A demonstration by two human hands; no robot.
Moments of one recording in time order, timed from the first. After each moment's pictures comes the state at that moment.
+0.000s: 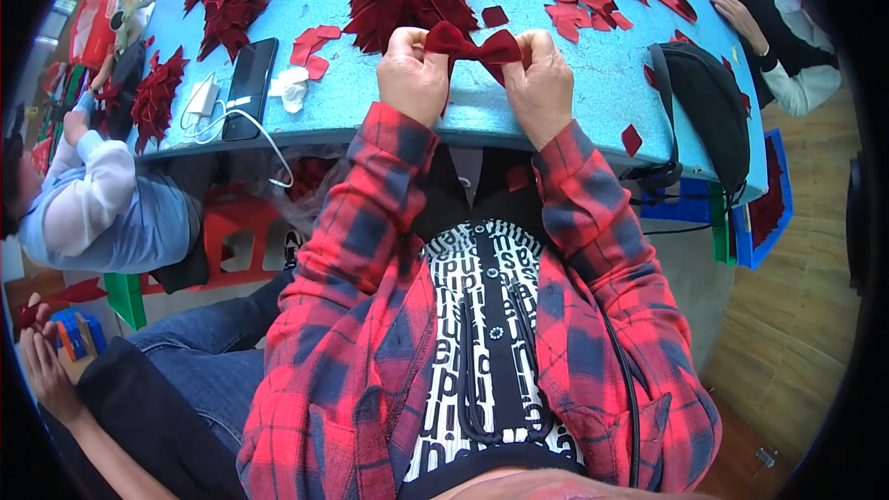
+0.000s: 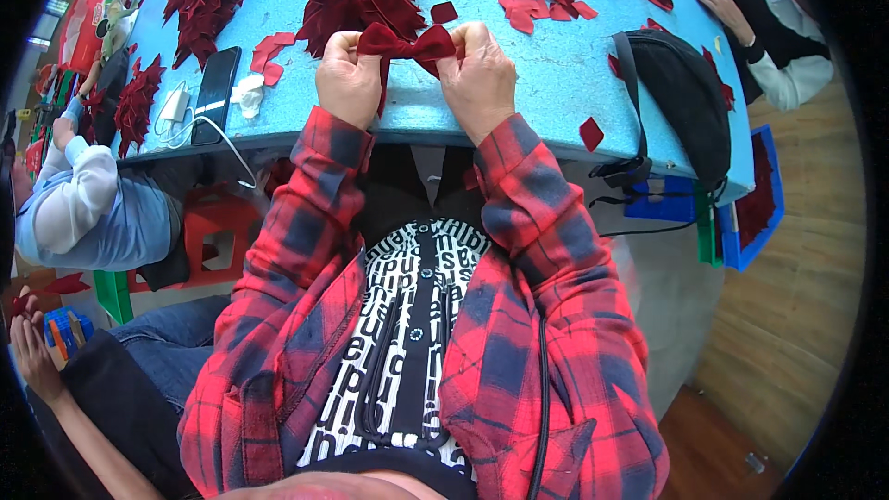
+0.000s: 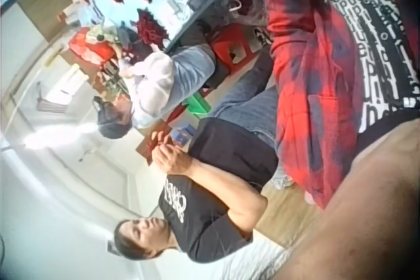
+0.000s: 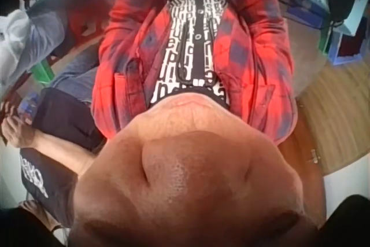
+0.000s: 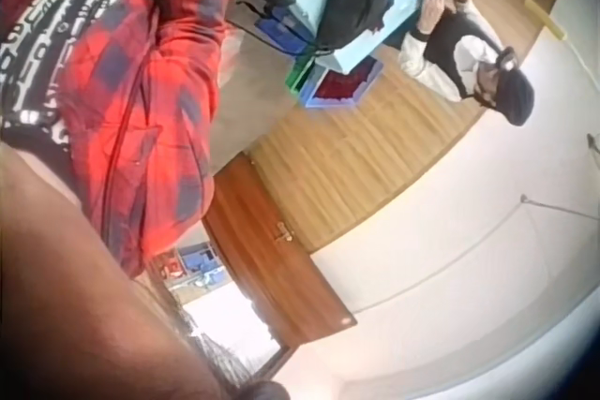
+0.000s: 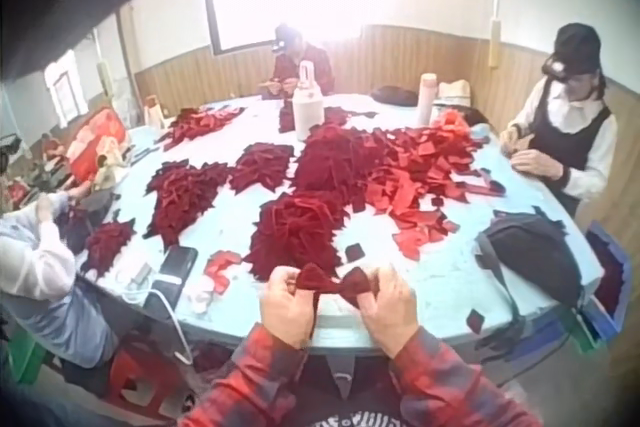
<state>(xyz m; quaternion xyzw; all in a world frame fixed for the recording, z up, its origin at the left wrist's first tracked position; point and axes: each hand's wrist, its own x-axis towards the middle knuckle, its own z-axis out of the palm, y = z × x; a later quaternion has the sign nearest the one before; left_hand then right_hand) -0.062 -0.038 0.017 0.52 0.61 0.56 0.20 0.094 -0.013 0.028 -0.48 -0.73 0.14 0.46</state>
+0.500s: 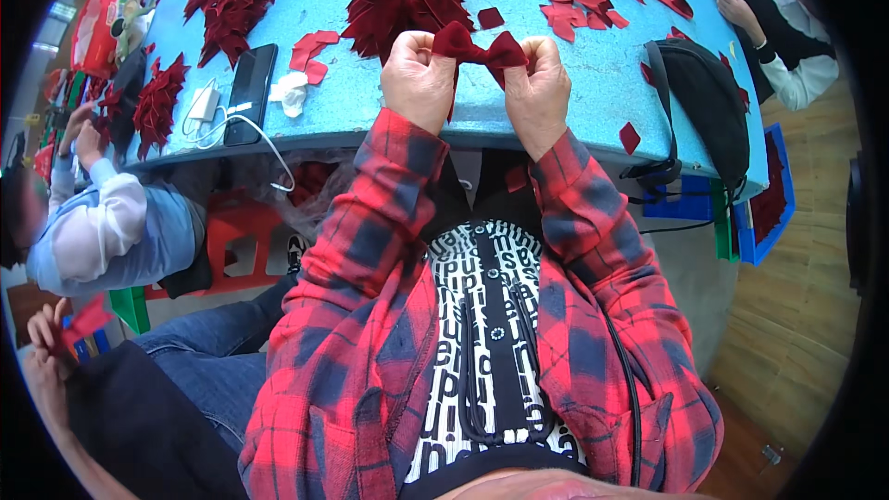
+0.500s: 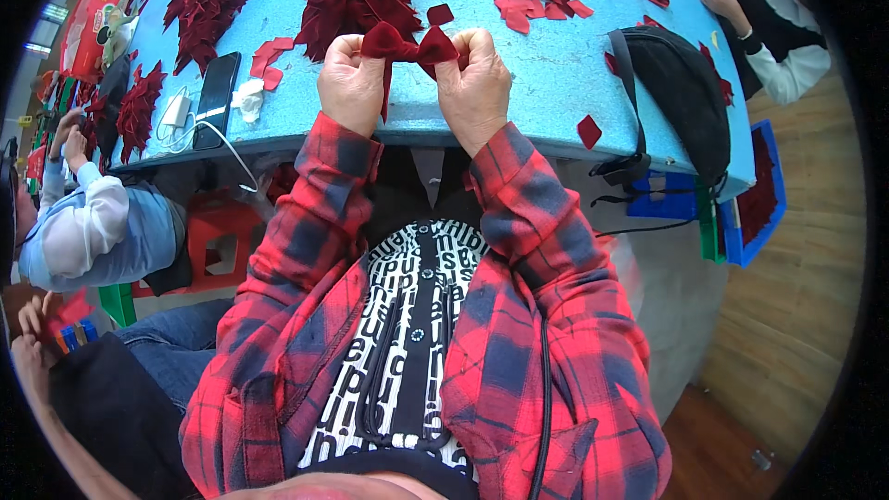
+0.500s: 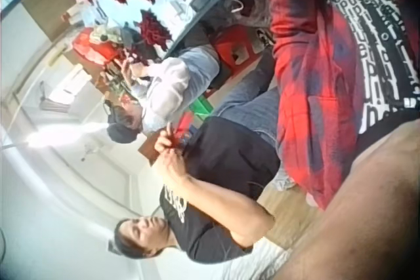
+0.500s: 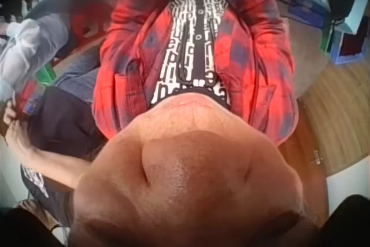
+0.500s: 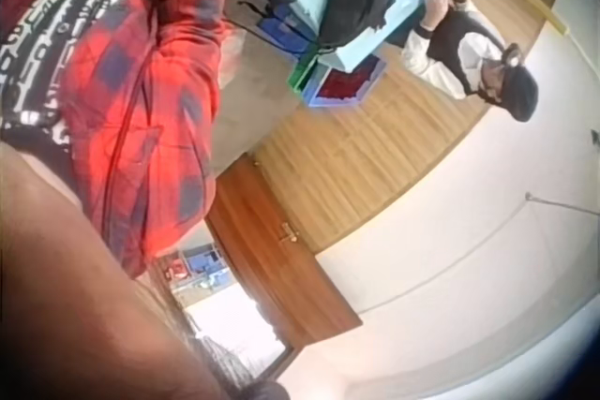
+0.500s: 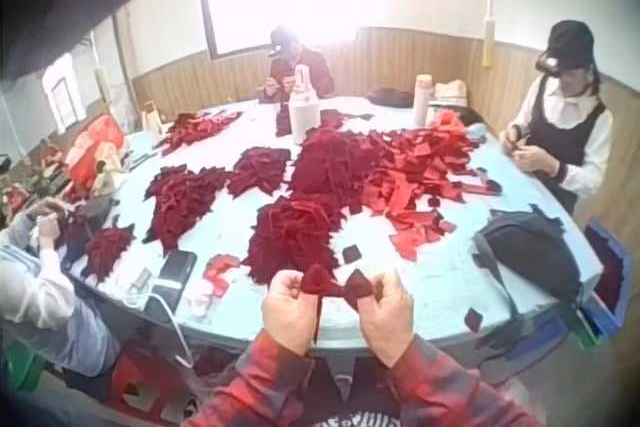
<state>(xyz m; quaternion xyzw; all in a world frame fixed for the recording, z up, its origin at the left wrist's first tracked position) -0.042 -0.039 0.040 0.44 0.53 0.66 0.31 0.093 -0.021 0.036 -0.47 -0.62 0.29 0.56</state>
